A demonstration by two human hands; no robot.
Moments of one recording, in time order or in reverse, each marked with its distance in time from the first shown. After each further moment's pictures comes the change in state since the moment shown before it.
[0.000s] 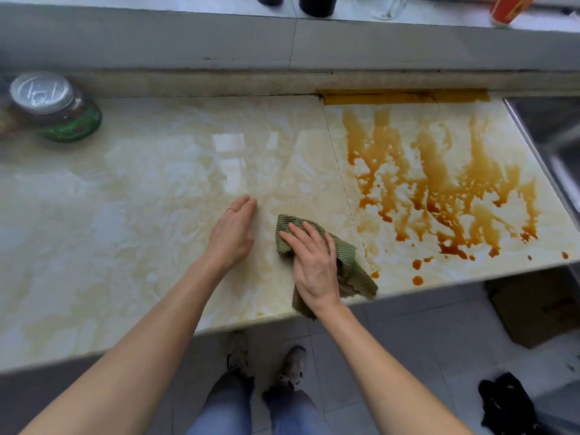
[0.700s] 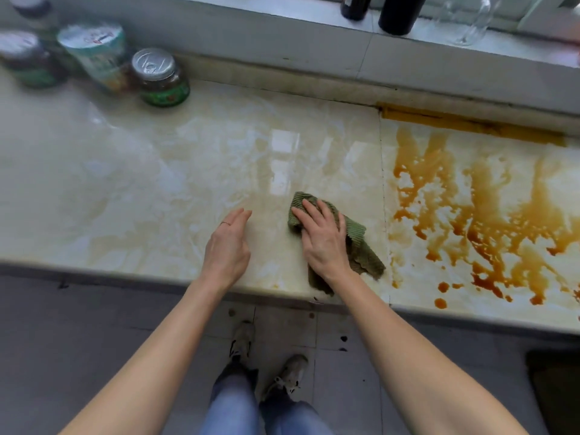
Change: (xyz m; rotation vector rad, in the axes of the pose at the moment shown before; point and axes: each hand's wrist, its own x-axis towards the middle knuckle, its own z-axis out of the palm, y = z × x) left_hand -0.097 -0.020 0.010 -0.033 0.330 -0.241; right_hand 0.034 -0.006 0.005 -0.045 -0.237 -0.163
